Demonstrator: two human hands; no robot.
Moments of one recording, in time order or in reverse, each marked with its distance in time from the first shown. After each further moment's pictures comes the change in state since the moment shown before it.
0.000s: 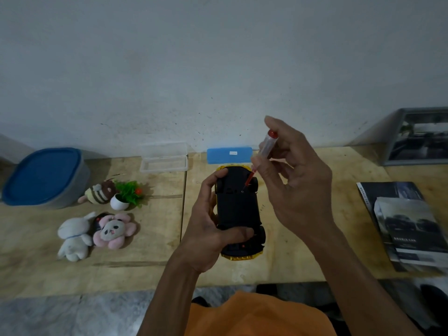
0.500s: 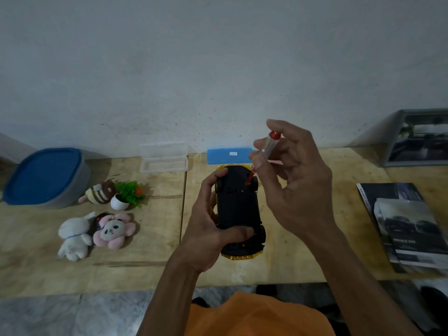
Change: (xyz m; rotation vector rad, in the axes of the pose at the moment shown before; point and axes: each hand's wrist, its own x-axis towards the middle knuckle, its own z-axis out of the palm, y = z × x) left_hand -0.001 0.003 0.003 -0.012 0.003 -0.004; right_hand 0.000 -0.003 -0.003 0.009 -0.003 -0.040
